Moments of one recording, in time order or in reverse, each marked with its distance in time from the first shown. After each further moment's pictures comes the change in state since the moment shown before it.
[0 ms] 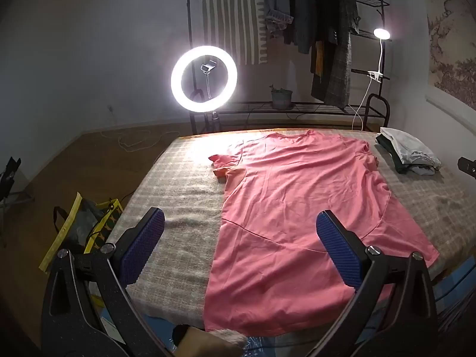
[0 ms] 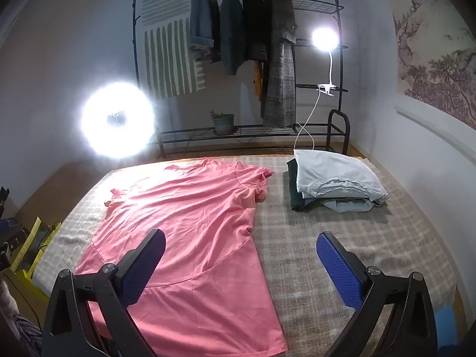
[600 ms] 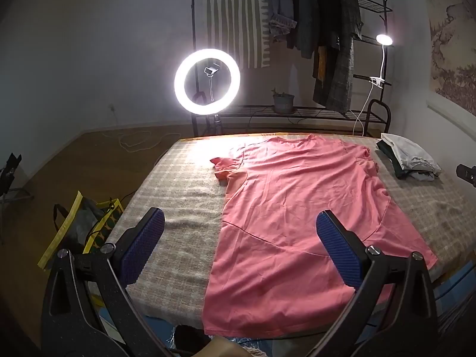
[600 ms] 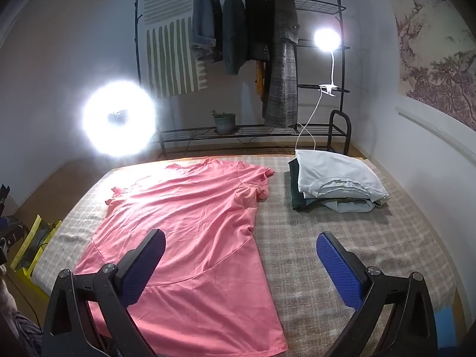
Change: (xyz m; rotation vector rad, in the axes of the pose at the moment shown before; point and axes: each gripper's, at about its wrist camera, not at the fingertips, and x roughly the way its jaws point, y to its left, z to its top) left arm -0.002 -0.001 0.006 -0.021 0.004 -0.011; right arm 0.000 0.001 0.000 0.006 -0.004 0.008
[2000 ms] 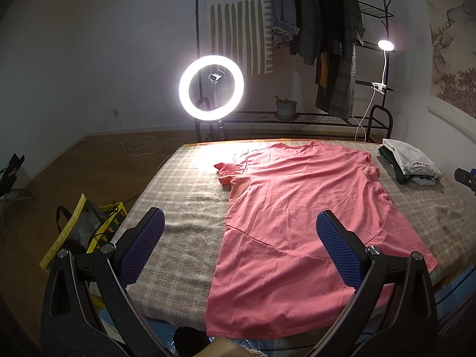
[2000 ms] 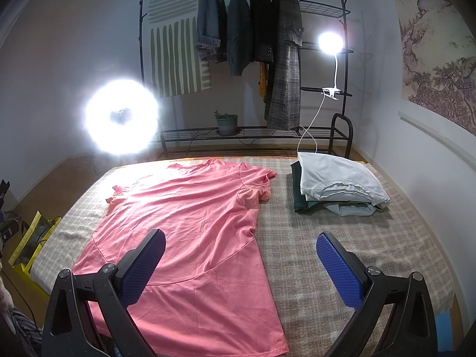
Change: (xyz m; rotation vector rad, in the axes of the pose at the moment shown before) left arm -0.013 0.010 0.013 -0.019 -0.021 0.008; right arm 0.000 0.007 0.001 -0.014 -0.006 0.001
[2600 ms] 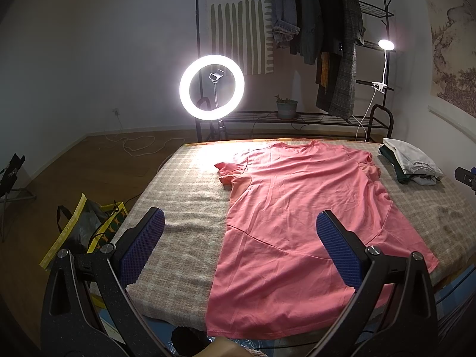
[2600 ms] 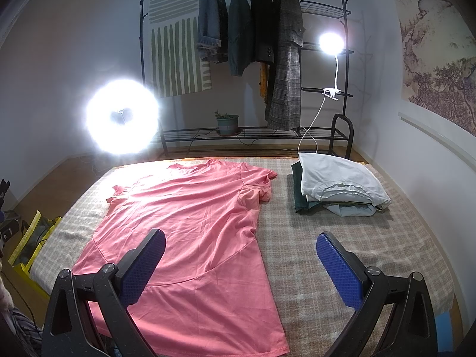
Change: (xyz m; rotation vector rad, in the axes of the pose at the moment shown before) left arm -0.001 0.000 -0.003 0.002 -0.005 -0.001; right arm 0.000 0.001 0.000 -0.002 -0.001 -0.001
